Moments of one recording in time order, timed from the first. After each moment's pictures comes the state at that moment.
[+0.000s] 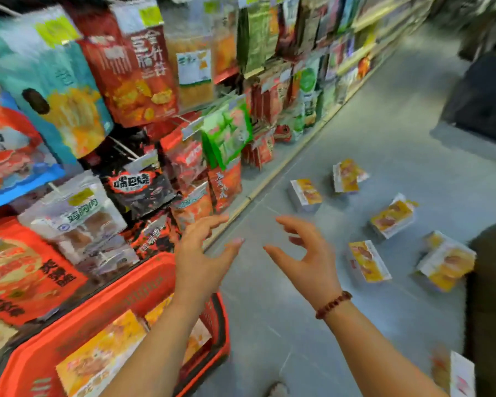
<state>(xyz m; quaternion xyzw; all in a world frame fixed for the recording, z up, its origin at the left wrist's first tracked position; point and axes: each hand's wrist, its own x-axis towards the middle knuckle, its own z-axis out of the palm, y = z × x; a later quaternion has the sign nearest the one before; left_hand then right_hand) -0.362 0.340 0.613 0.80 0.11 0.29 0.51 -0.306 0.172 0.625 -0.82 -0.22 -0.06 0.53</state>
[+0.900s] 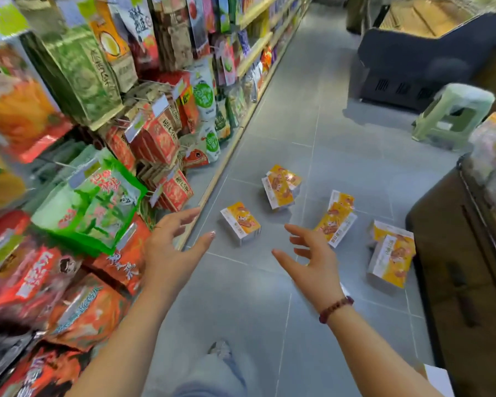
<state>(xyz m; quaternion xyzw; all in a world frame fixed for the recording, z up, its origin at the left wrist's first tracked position) 0.033 0.243 0.605 0.82 -0.01 0.19 0.53 0.014 0.012 0.596 -0.83 0.01 -0.09 0.55</state>
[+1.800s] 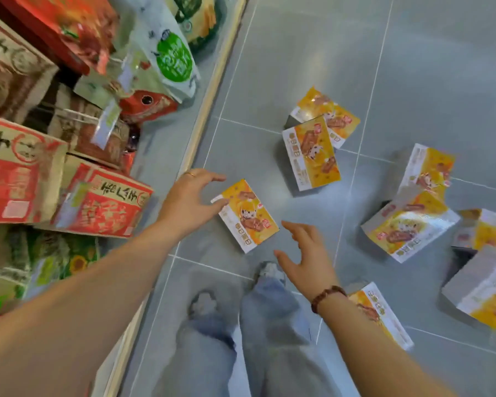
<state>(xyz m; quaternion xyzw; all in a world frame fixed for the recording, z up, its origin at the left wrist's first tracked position) 0.635 0.204 0.277 0.93 -0.05 -0.13 0.35 0.527 -0.026 0.264 -0.88 0.09 0.20 0.43</state>
